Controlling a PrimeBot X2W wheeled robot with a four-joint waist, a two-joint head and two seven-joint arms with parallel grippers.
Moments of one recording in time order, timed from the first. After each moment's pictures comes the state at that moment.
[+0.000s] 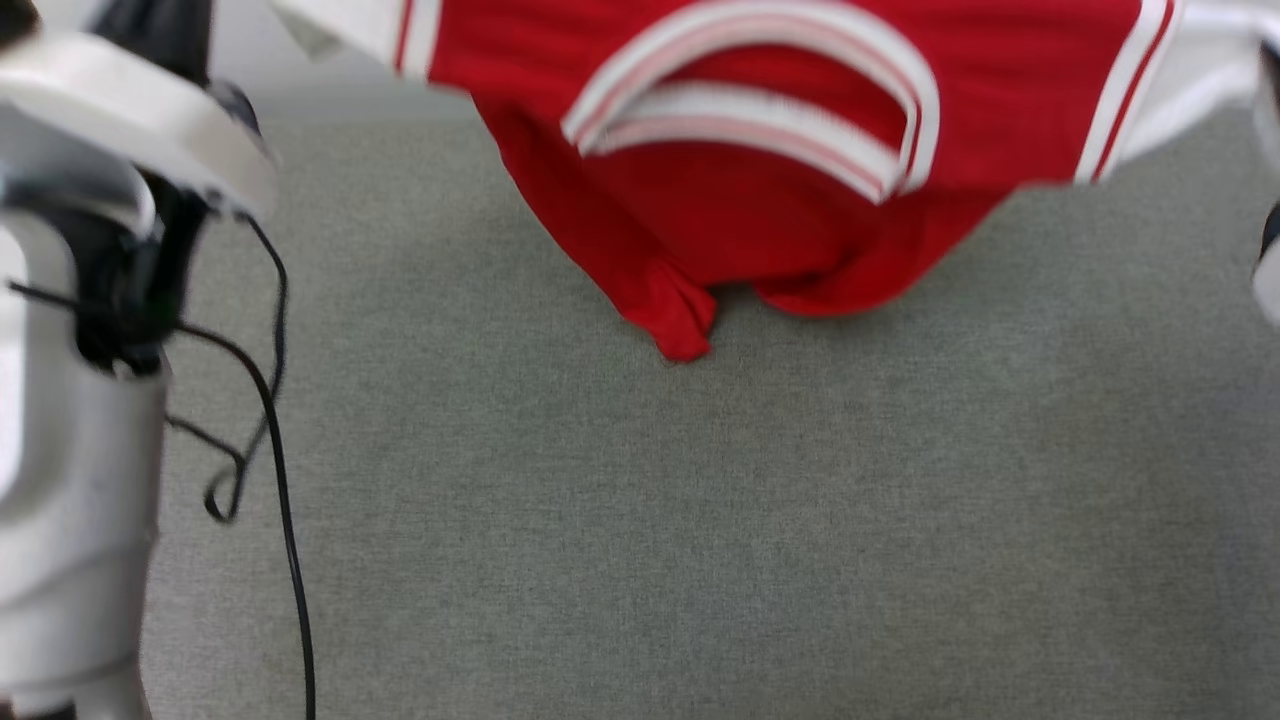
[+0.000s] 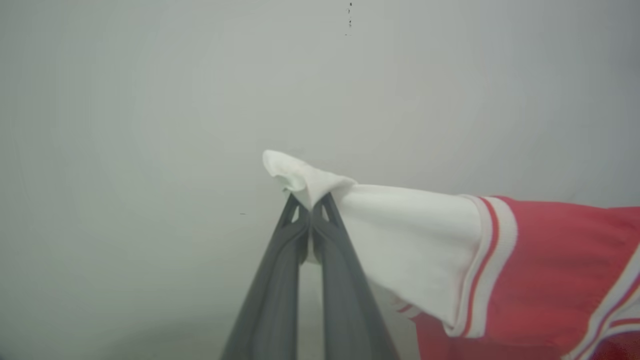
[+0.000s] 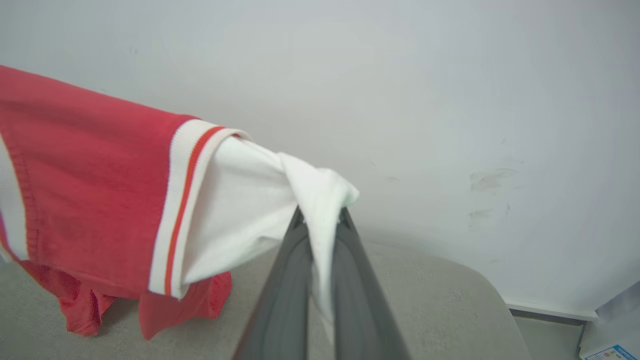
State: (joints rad) left arm -0.78 0.38 -0.12 0.10 -0.48 -0.01 0.19; right arm -0.59 -0.36 -0.08 -0.06 0.31 0.13 0.50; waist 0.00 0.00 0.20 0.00
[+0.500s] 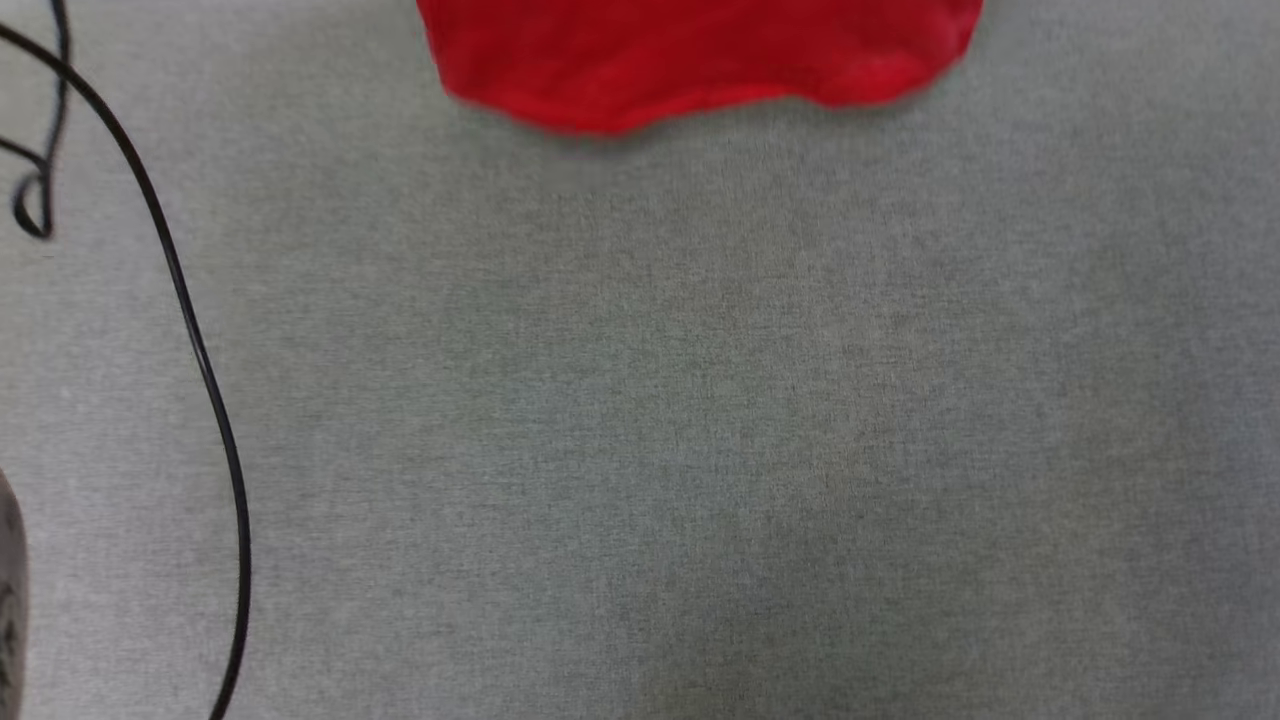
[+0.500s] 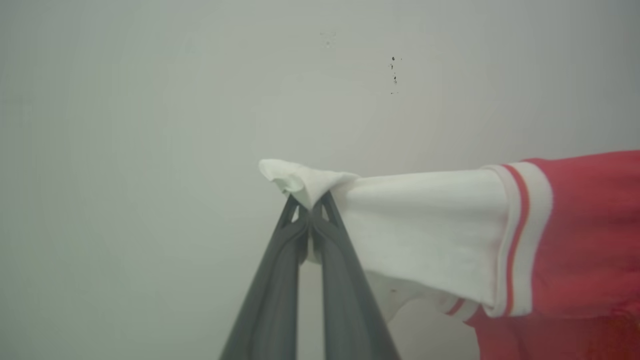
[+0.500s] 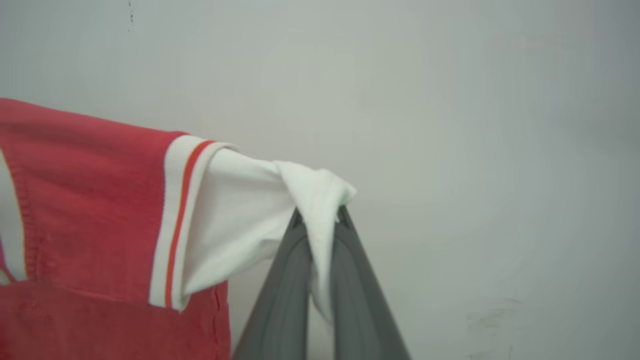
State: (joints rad) left arm -1.33 0.45 -0.16 0.51 -0.33 -0.06 -0.02; right arm -1.22 -0.34 0.02 0.33 0.23 0.13 0.25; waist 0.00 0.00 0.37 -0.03
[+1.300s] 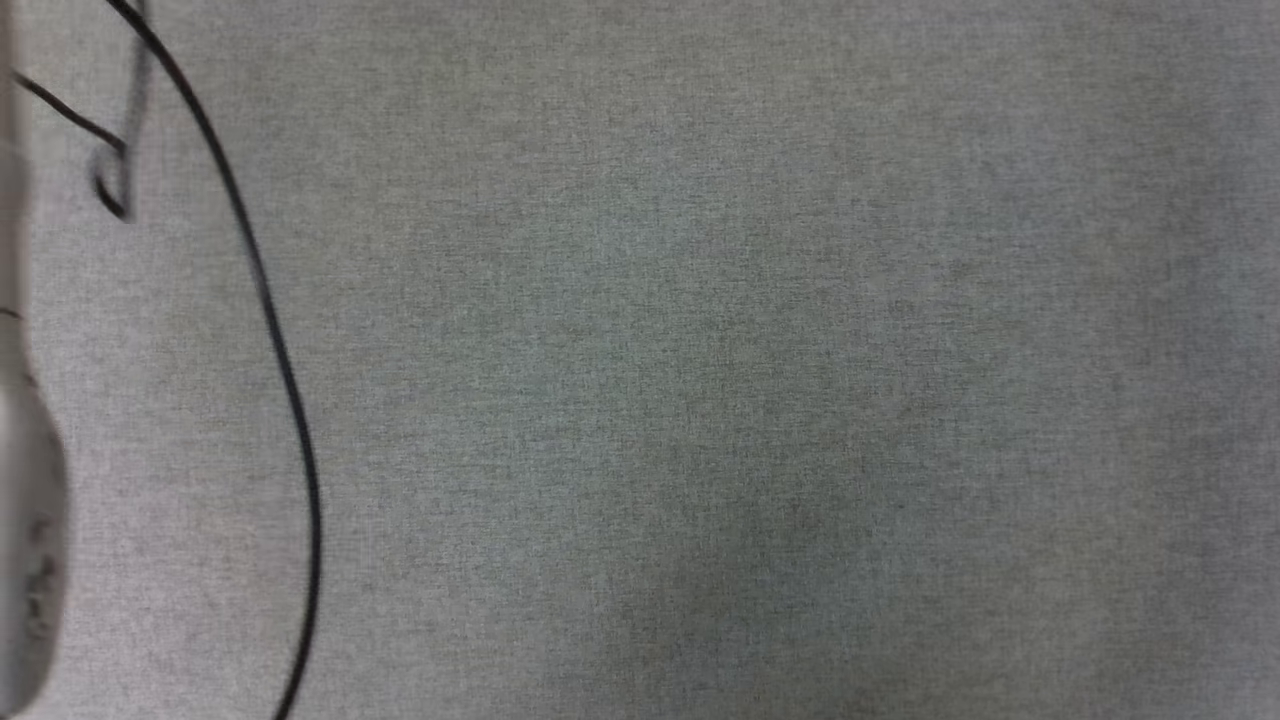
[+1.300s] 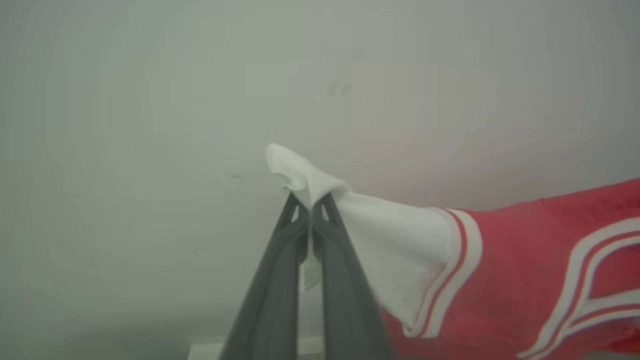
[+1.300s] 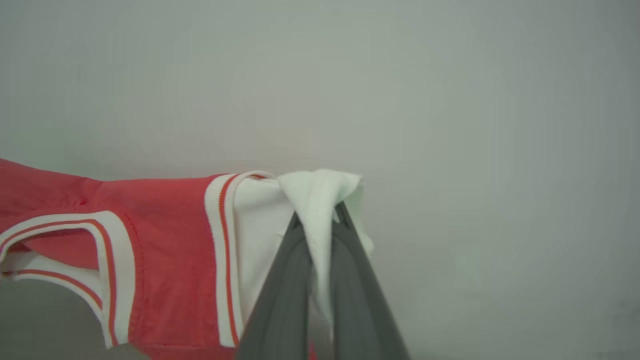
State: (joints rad) left arm -1.54 0.35 -0.22 0.97 -0.39 -0.12 -0.16; right arm -1.55 -0.24 0.19 0.84 0.22 0.13 -0.04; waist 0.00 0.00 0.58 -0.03
